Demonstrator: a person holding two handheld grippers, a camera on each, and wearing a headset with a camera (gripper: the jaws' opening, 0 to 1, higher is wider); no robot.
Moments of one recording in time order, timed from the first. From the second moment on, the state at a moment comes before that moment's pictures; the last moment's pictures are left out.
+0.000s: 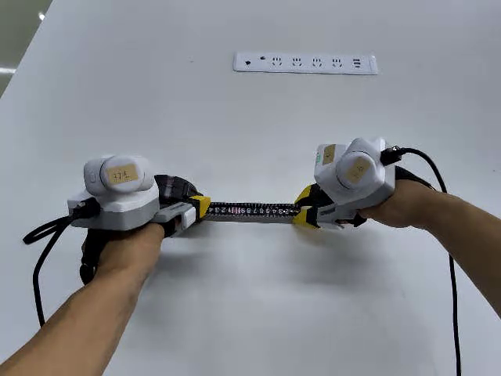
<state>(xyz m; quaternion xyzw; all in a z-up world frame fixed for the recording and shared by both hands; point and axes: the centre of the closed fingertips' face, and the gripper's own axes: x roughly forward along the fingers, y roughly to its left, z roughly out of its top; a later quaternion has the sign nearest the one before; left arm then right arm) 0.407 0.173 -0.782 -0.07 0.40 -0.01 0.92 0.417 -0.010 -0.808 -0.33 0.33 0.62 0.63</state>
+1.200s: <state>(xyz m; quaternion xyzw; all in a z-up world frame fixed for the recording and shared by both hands) 0.407 0.174 -0.782 -0.07 0.40 -0.01 0.92 0.414 0.023 -0.808 -0.32 0.32 0.63 0.63</state>
